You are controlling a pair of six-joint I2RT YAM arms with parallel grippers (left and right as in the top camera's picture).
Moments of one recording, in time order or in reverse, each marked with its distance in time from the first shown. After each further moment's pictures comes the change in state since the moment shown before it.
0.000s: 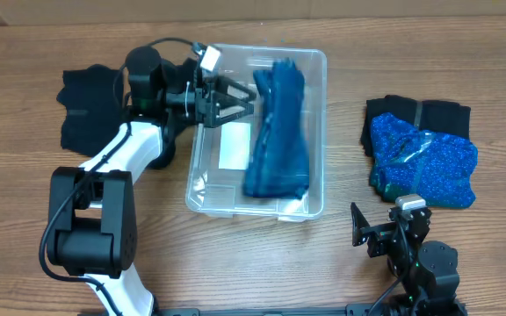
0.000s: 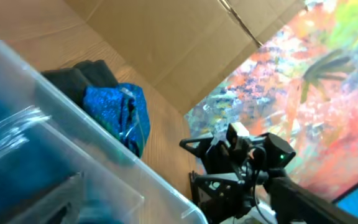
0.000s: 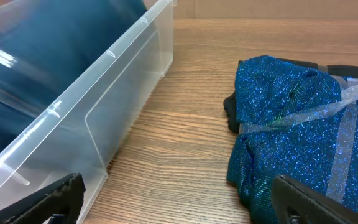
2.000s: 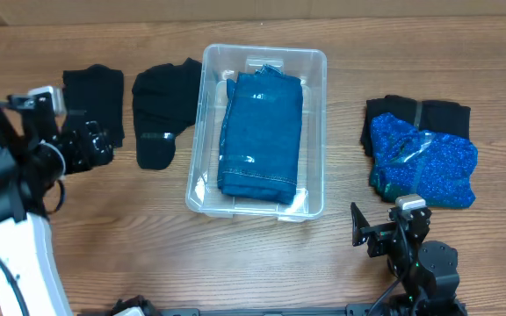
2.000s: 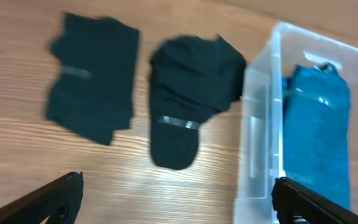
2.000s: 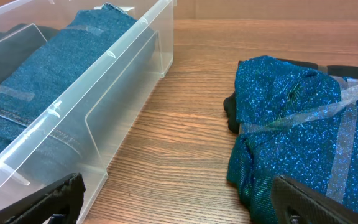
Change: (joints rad) left arm 0.546 -0.738 0.089 -1.613 -1.150 0.842; right arm 0.000 0.000 0.000 0.002 0.000 0.000
